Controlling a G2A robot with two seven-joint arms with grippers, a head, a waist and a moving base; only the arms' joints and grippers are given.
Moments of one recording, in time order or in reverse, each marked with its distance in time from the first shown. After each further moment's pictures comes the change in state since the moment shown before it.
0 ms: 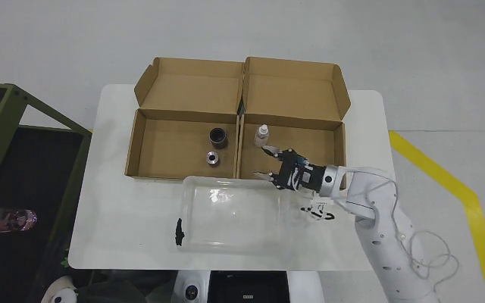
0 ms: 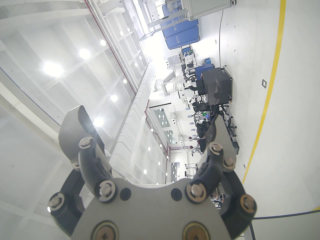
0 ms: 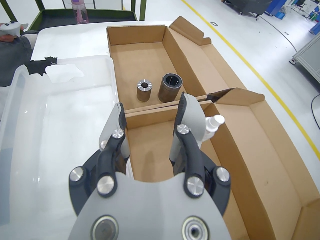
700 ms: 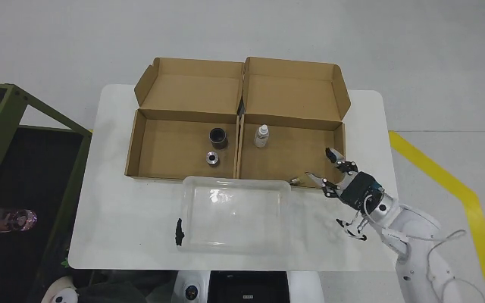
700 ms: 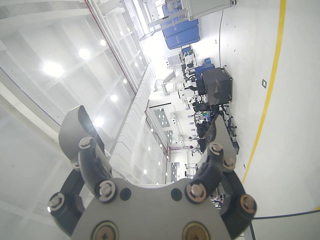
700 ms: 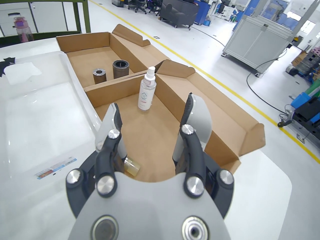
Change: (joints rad) left arm 0.000 0.000 0.000 0.000 0.000 0.000 0.000; right arm -0.343 0.053 0.308 -0.034 -0.179 0.189 -0.512
